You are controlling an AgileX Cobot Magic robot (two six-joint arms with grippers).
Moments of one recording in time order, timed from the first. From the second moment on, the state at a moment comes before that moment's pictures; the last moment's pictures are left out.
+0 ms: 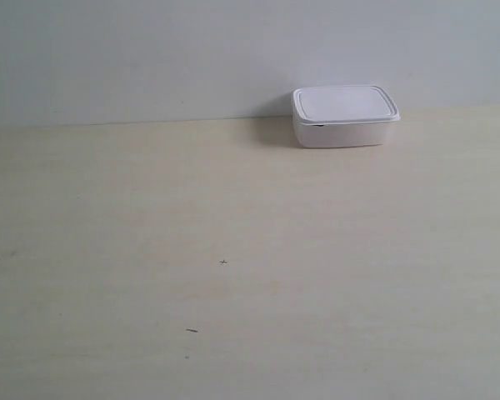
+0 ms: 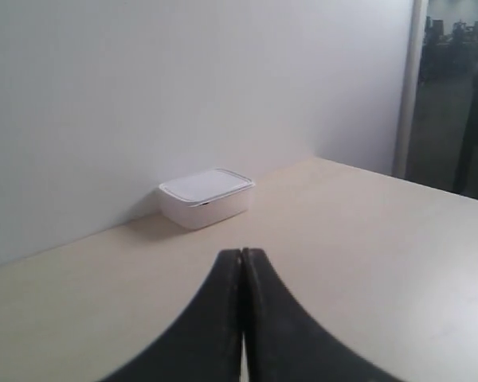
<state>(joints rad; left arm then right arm) -0.55 0.08 -0.27 -0.08 0.29 0.05 0.08 0.19 -0.46 0.49 0.78 -0.39</state>
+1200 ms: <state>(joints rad) -0.50 0.08 -0.16 0.17 0.30 0.05 0.08 0.19 -0.28 0.47 0.19 -0.39</state>
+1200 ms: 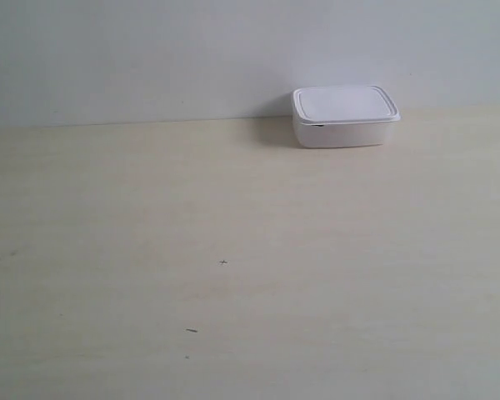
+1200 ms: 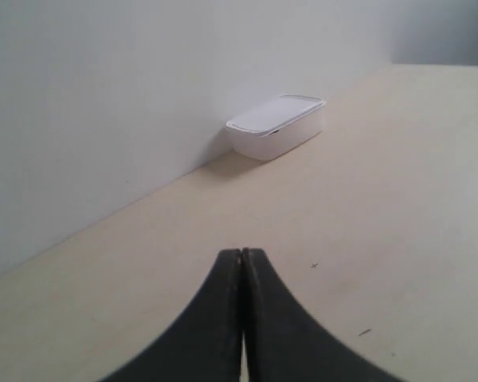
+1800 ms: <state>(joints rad) -0.49 0.08 0.00 0.35 0.11 -0.05 0.08 0.19 -0.04 0.34 -0.06 -0.39</state>
